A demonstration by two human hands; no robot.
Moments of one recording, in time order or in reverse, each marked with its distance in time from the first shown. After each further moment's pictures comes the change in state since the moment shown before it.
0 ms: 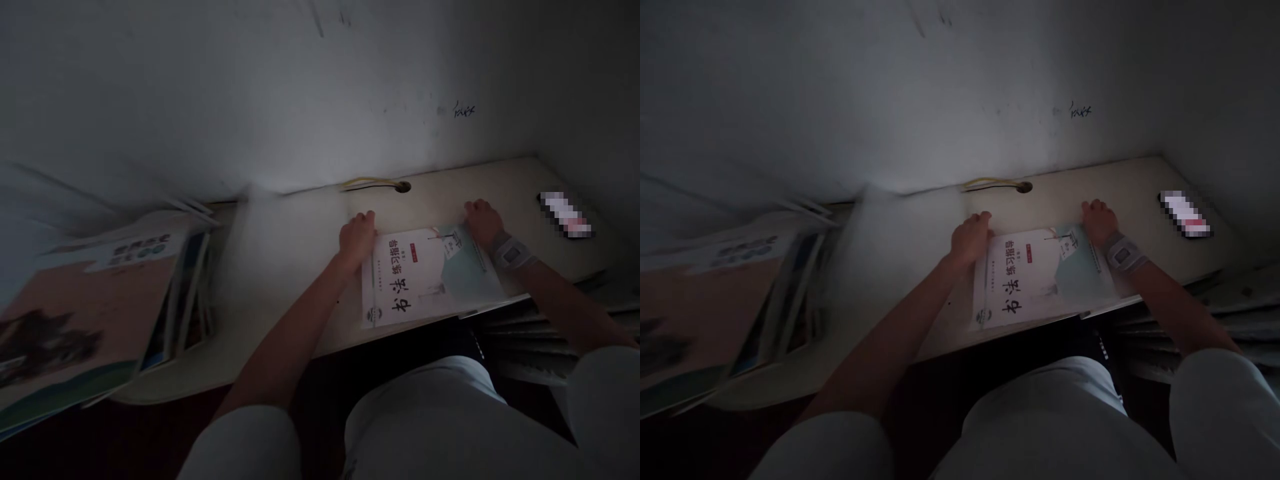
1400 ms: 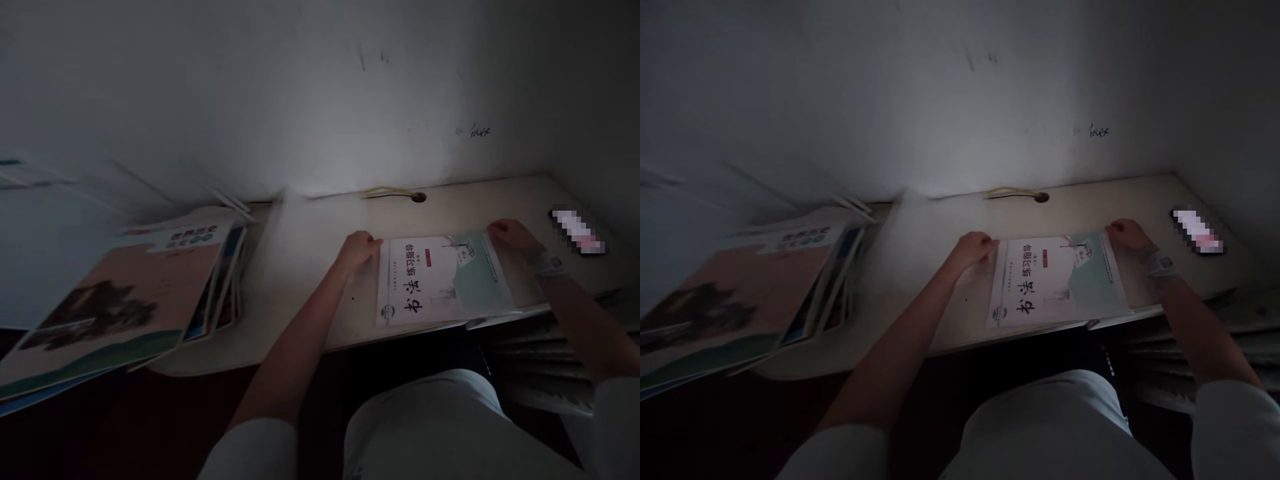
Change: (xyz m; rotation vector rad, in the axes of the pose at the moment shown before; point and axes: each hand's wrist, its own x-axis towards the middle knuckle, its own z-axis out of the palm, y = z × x) left_hand -0.021 -0.041 -0.005 -0.379 -0.136 -0.202; right_hand -0.006 0.052 0.002 0.389 -0.116 0.069
